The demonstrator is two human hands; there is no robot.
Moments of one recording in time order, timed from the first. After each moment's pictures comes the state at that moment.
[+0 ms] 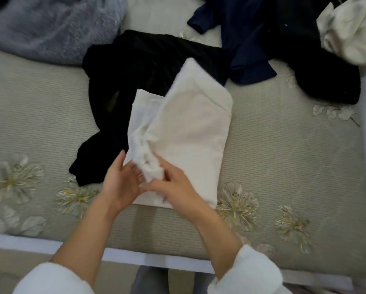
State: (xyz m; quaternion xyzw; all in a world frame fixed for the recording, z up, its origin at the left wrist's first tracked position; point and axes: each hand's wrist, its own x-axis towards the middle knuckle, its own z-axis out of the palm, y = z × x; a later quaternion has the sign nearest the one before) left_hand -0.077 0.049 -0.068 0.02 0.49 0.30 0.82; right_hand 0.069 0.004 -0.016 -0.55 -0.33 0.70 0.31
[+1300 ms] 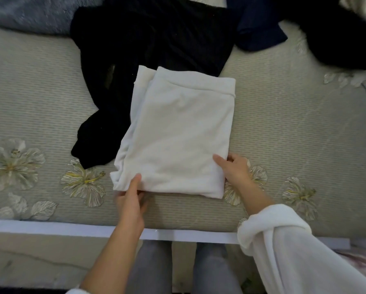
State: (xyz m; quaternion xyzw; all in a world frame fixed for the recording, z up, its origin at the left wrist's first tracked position) left_hand -0.087 -0.042 -0.104 0.00 0.74 0.31 0.60; right_hand 0.158 -0.034 -0.105 -0.83 -0.11 0.49 0.25
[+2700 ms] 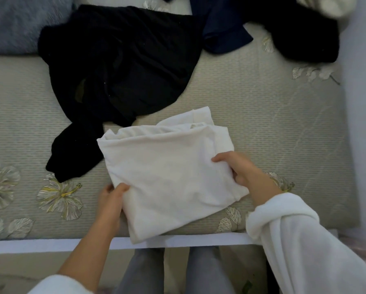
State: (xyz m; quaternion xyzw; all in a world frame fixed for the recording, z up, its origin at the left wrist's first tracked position) left_hand -0.069 -0.028 -0.104 0.19 0.77 0.19 0.58; right_hand 0.243 -0.043 -0.100 -0.78 -0.01 0.59 0.22
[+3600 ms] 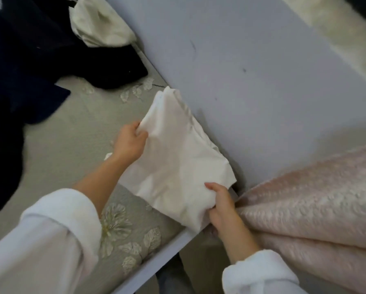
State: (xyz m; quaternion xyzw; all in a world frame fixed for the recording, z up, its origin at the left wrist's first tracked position) left_hand 0.381 -0.028 0.005 0.78 0.39 0.04 0.49; right_hand 0.401 -0.276 -0.025 -0.60 0.38 0.33 0.62
